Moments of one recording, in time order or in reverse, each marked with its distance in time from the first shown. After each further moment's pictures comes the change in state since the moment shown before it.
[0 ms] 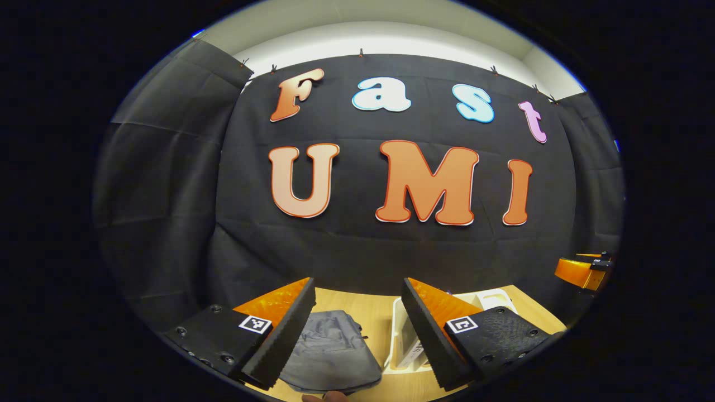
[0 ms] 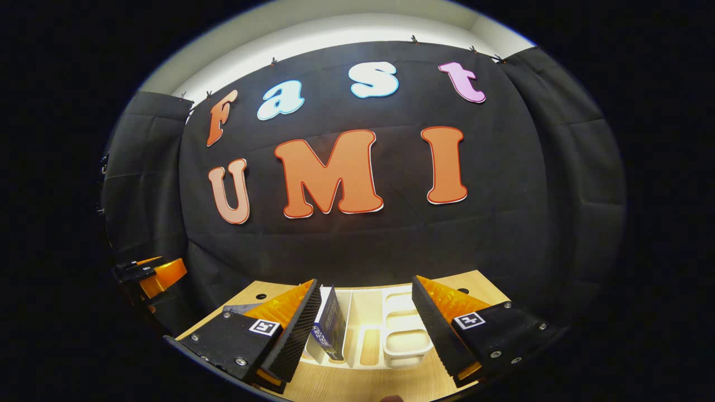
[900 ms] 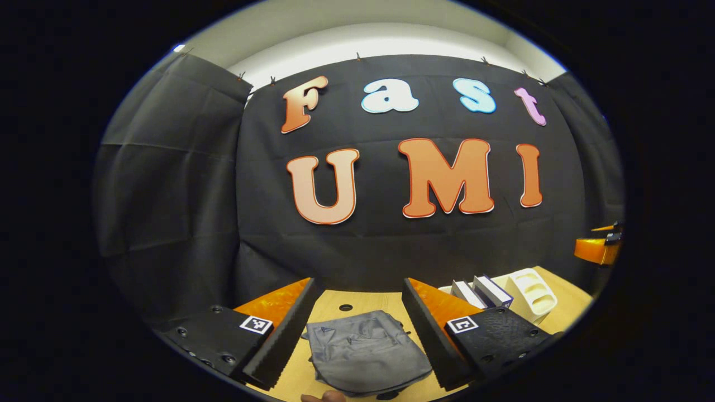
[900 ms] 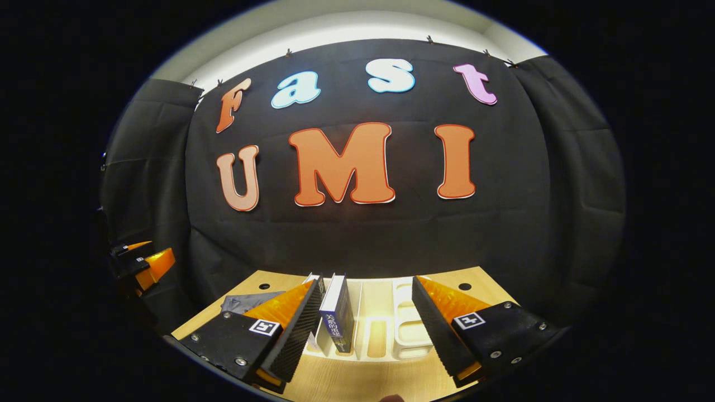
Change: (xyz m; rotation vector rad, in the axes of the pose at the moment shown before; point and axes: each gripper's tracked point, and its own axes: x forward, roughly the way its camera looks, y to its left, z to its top) left arm -0.012 0.062 -0.016 0.173 -0.005 0.043; right arm -0.015 0.030 -0.025 -0.044 0.044 -0.005
